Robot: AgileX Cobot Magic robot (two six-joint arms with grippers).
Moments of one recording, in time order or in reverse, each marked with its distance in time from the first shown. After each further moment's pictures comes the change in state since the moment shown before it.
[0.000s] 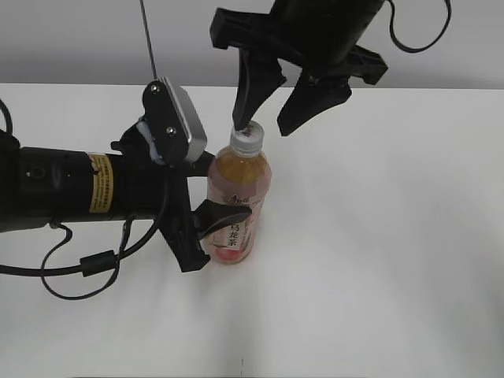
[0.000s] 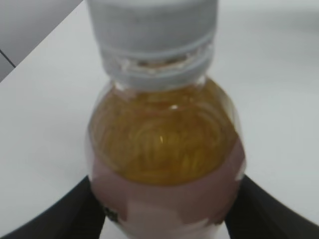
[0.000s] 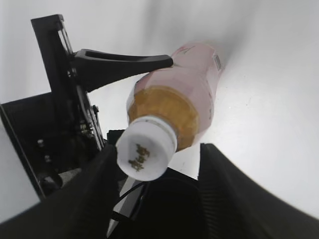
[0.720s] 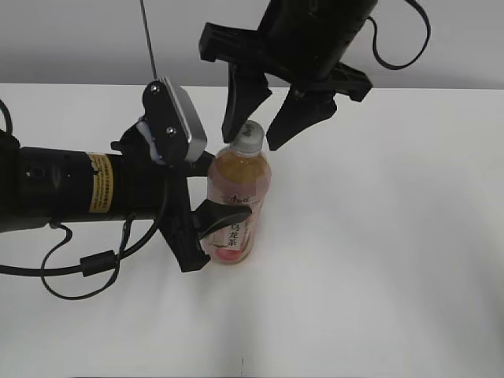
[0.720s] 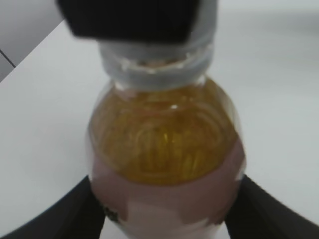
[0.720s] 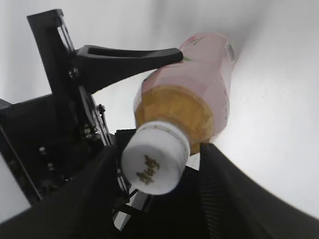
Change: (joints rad) left arm 0.000 0.000 0.000 -0.001 0.000 0.000; right arm 0.000 0.037 -0.001 0.048 0.000 0.020
